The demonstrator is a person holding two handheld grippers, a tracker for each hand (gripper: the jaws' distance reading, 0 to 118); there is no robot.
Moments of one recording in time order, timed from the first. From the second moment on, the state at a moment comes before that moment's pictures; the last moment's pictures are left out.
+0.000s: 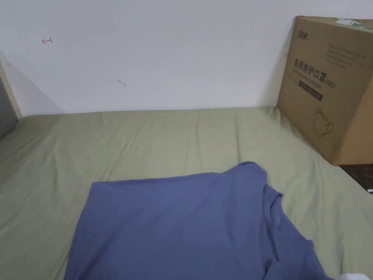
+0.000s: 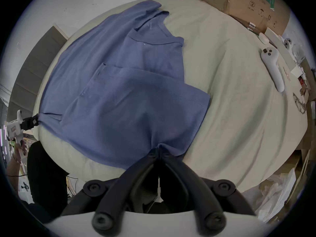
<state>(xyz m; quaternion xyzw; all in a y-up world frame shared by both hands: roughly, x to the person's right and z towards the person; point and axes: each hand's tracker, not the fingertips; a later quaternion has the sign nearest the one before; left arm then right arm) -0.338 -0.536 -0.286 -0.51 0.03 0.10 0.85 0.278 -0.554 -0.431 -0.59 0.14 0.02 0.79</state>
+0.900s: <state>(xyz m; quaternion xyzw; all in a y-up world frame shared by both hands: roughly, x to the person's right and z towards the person) -0.303 -0.405 -0.219 -0.40 0.07 0.14 0.90 0.241 -0.383 -0.362 -0.35 0.14 -0.07 0.92</state>
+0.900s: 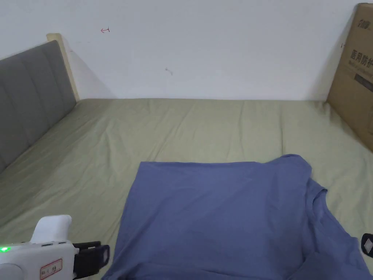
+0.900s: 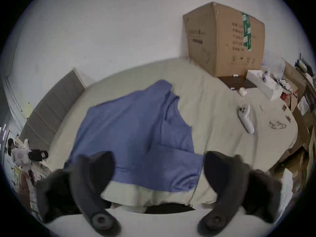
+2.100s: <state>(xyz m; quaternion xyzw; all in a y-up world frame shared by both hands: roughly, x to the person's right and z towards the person) -0.270 -0.435 -0.225 -0.45 0.05 0.06 0.89 0.295 -0.491 -0.402 -0.51 0.08 -0.08 0.85</state>
